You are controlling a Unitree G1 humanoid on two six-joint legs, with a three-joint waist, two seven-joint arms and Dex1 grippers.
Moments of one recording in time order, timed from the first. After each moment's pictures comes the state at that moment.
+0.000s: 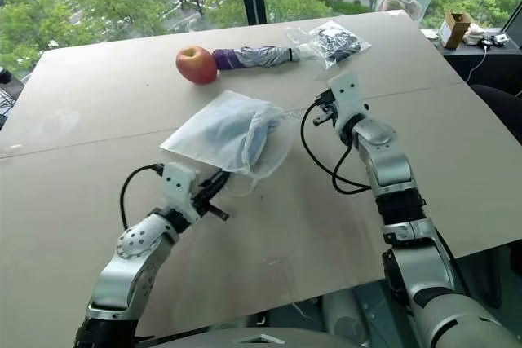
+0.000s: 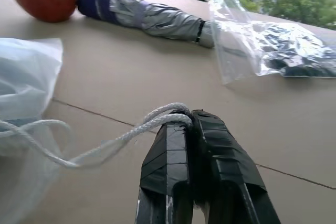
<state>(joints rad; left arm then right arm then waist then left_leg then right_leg) 0.10 0.34 0.03 -0.32 -0.16 0.16 -0.33 -0.70 -0.22 0.01 0.25 0.08 0.38 0.30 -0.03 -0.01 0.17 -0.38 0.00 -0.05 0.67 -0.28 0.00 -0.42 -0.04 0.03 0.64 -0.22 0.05</state>
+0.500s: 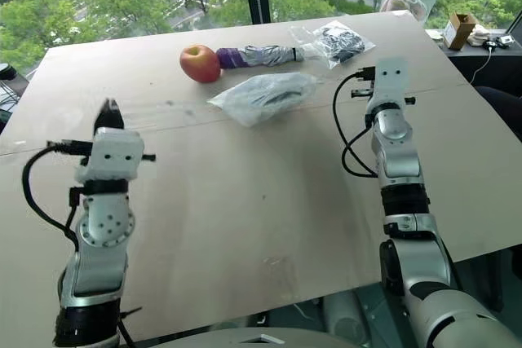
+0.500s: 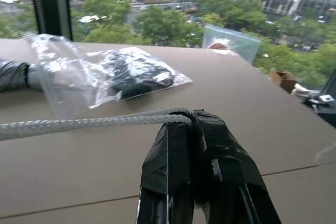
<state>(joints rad) -0.08 0.43 0.23 -0.39 0.47 0.01 0.17 -0.75 -0.20 -0.14 0.35 0.00 0.20 -0.13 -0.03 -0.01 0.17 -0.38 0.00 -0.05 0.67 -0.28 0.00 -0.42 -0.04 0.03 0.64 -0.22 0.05</state>
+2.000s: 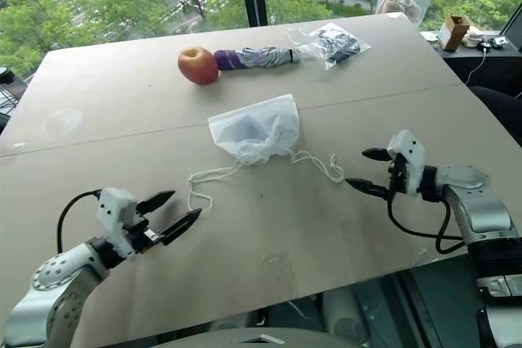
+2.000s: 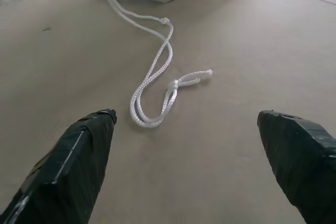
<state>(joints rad) 0.36 0.60 0.33 -0.32 -0.50 0.29 -0.77 -0.32 -0.74 0.02 0.22 0.38 0.18 1.13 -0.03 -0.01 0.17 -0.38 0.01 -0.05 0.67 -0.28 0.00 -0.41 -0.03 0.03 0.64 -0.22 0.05</state>
